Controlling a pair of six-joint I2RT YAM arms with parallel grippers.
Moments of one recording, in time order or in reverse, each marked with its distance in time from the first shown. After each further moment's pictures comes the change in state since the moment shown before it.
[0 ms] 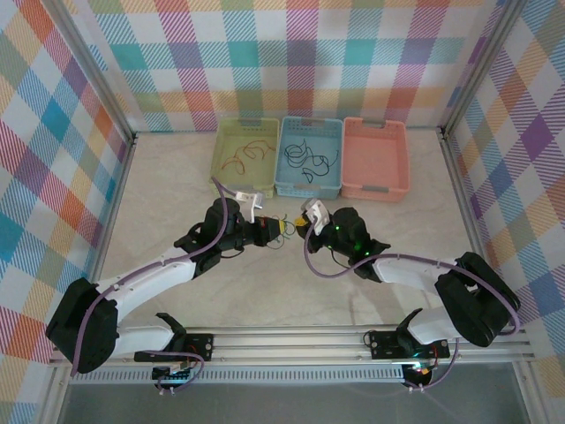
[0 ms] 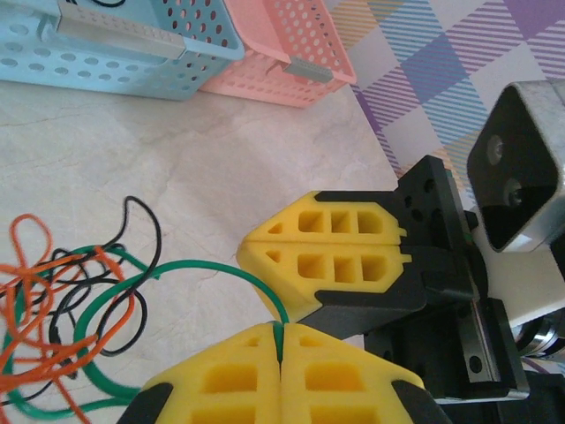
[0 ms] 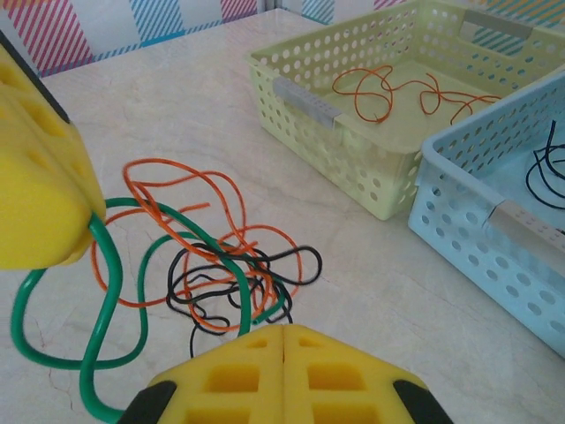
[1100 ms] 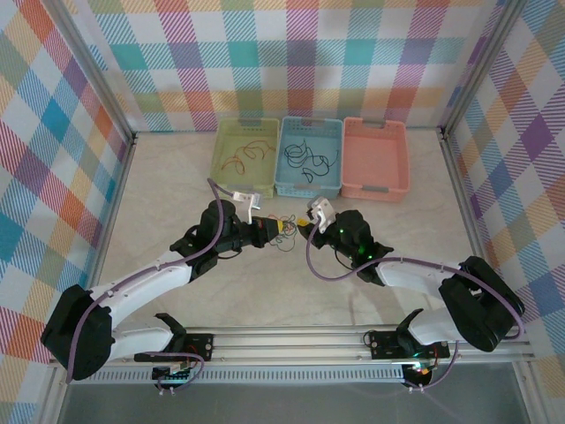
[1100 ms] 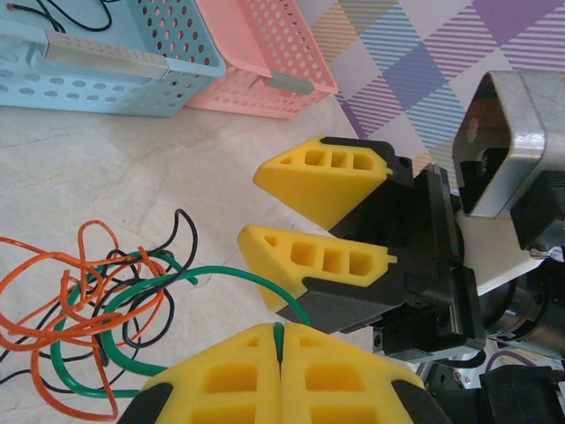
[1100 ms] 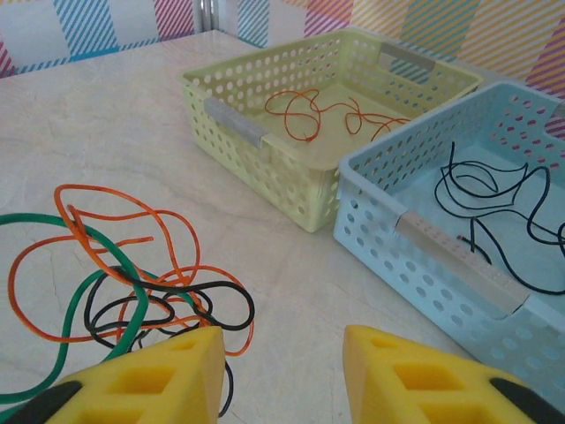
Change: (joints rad) left arm 0.000 -0.045 -0.017 0.017 -0.003 0.019; right arm -0.003 -0.034 -0.035 0.056 0.158 -0.035
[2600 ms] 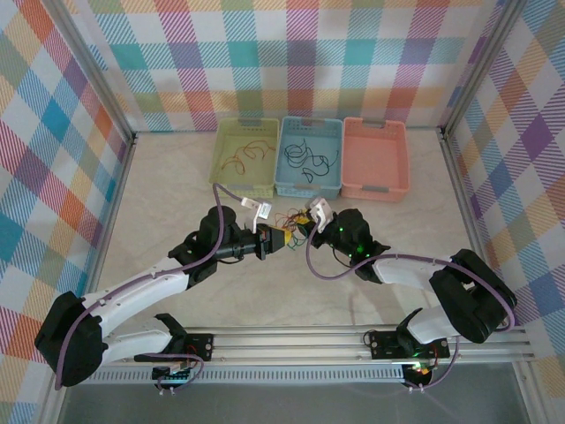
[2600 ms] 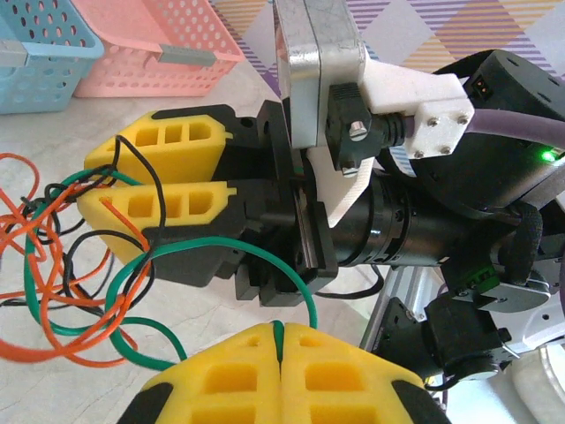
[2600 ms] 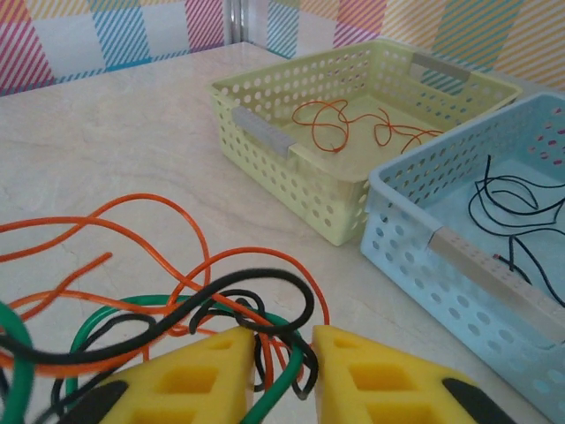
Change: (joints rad) left arm -0.071 -0.059 -0.019 0.027 0.107 0.079; right arm -0.029 0.063 -0.001 0.090 -0.097 -0.003
